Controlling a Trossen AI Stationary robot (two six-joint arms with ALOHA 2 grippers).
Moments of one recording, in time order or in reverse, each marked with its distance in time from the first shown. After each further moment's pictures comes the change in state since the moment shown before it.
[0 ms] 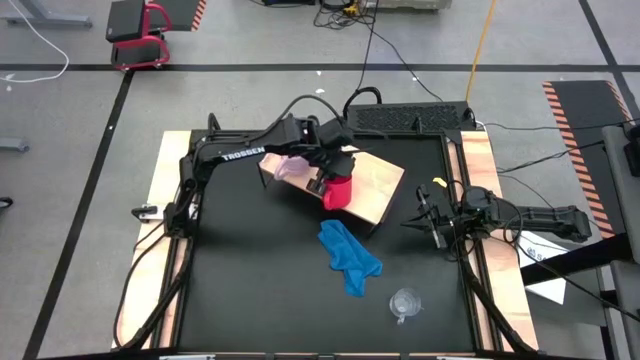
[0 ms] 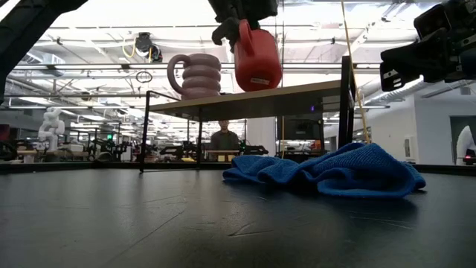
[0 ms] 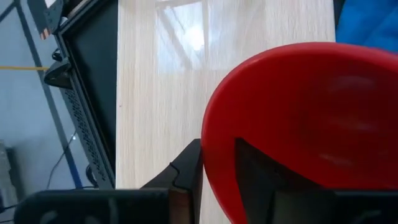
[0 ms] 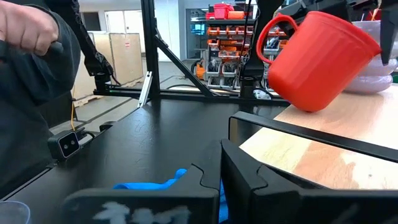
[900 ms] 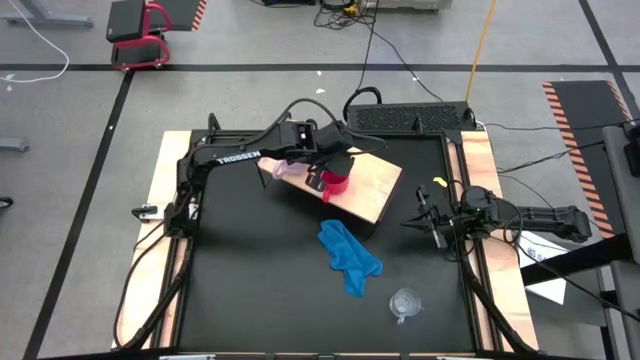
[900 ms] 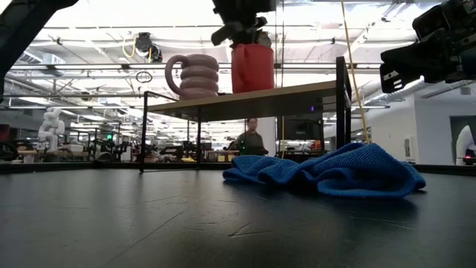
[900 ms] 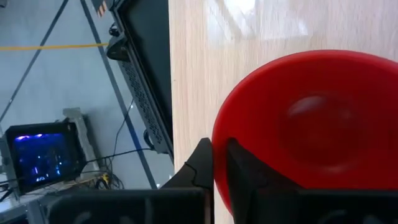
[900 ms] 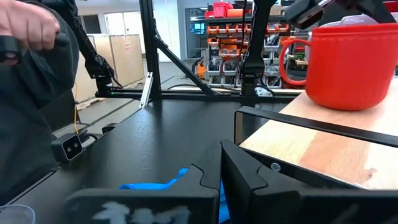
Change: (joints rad) left arm -0.028 -0.004 0.002 -0.004 -0.275 0.054; right arm 0.000 0.000 0.000 -0.004 -0.001 0.031
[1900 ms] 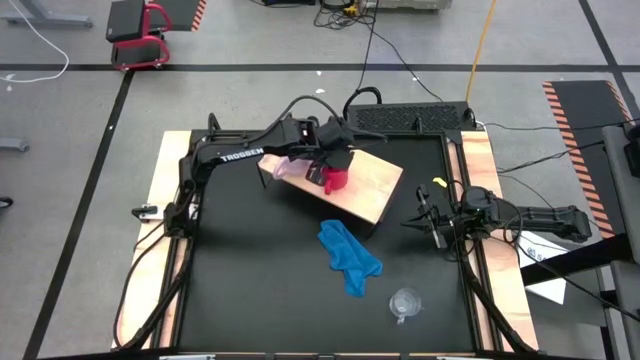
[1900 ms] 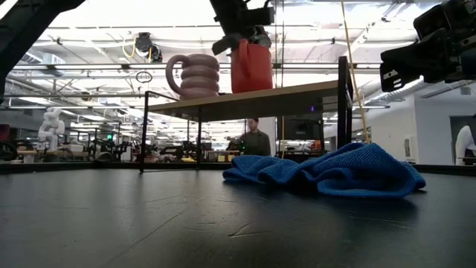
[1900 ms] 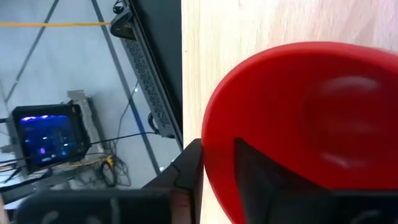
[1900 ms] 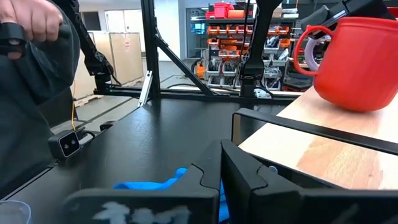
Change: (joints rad) left arm 0.017 0.003 -0.003 -0.006 -0.039 -0.008; right arm 0.000 0.000 0.000 0.000 0.000 -0.027
